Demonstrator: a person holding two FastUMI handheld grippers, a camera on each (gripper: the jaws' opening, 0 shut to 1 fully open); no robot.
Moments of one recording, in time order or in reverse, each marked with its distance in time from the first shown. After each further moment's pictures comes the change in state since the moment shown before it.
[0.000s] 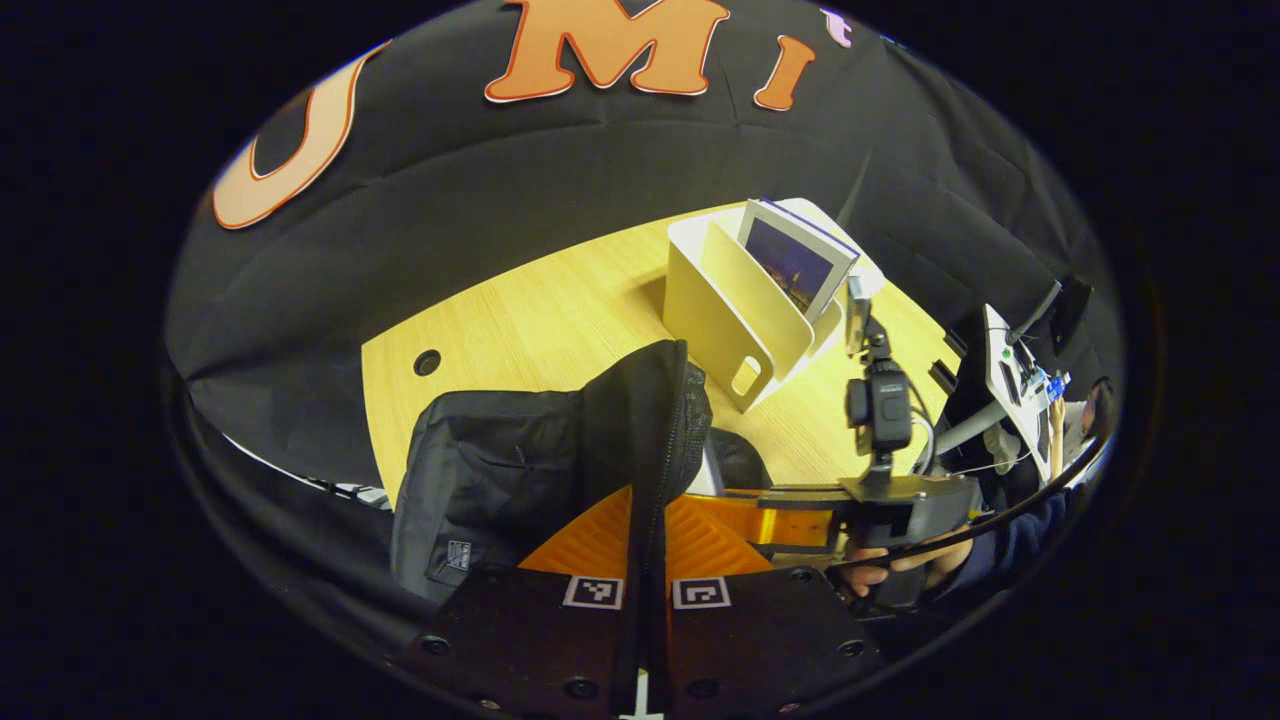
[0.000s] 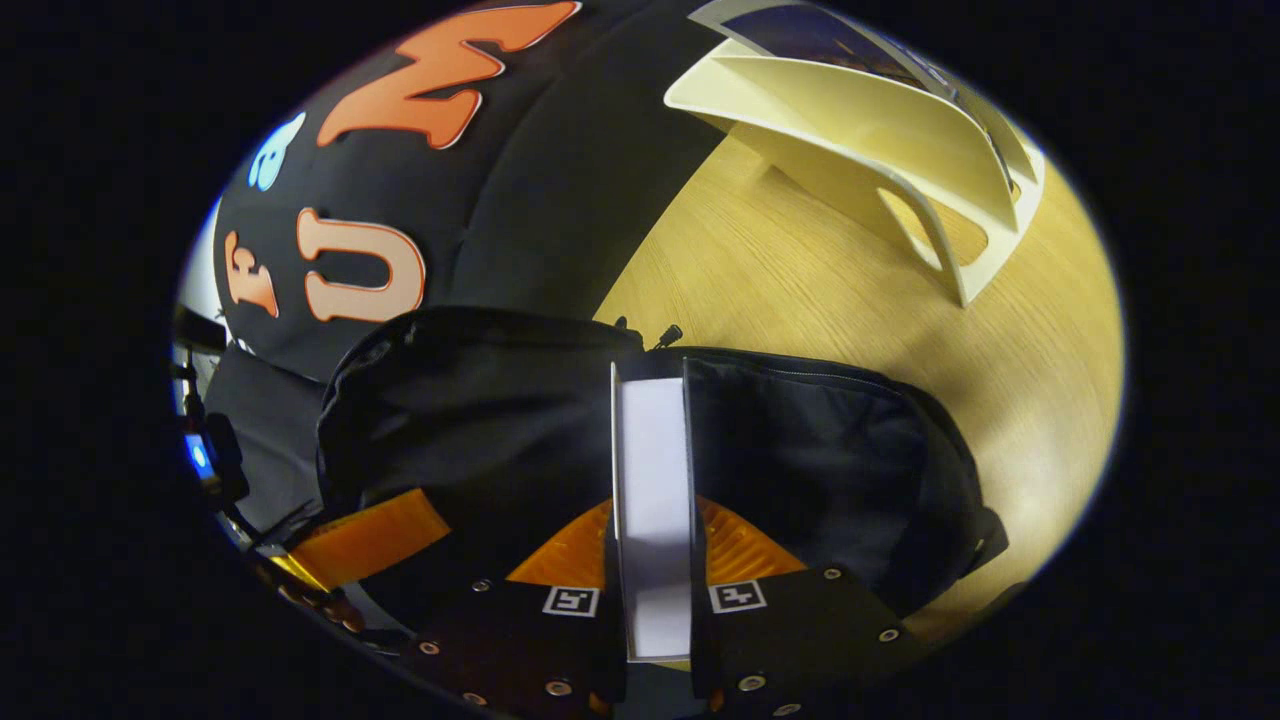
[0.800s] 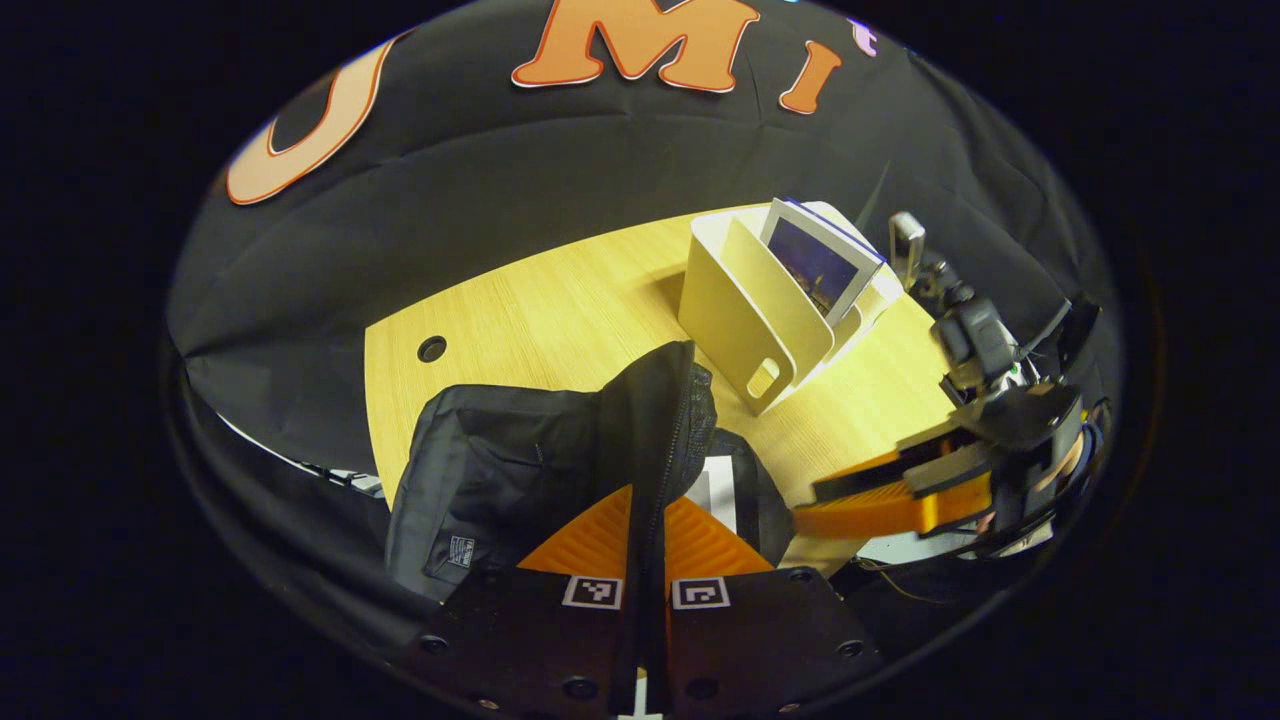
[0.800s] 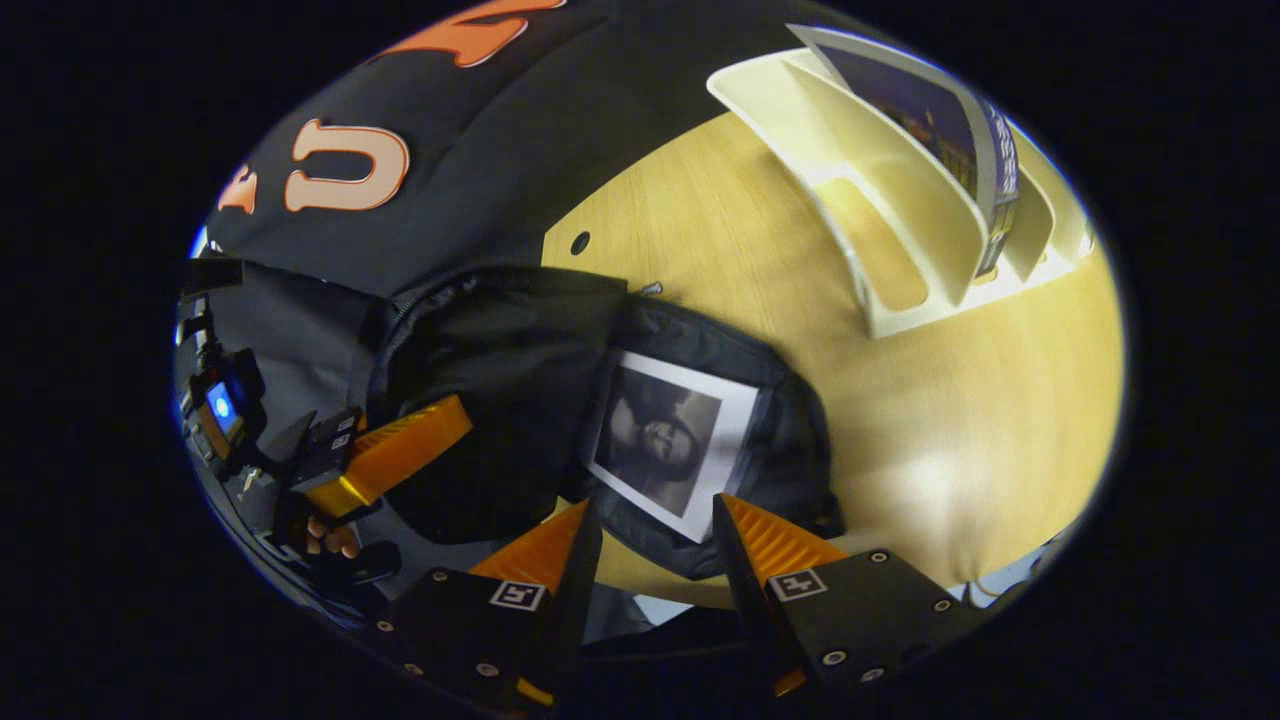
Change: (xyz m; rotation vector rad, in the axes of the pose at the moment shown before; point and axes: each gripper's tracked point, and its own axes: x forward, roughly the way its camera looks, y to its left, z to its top) left arm 0.015 0.012 -0.004 -0.046 0.012 0.011; right arm -0.085 -0.027 0.031 -0.313 0.293 -0.261
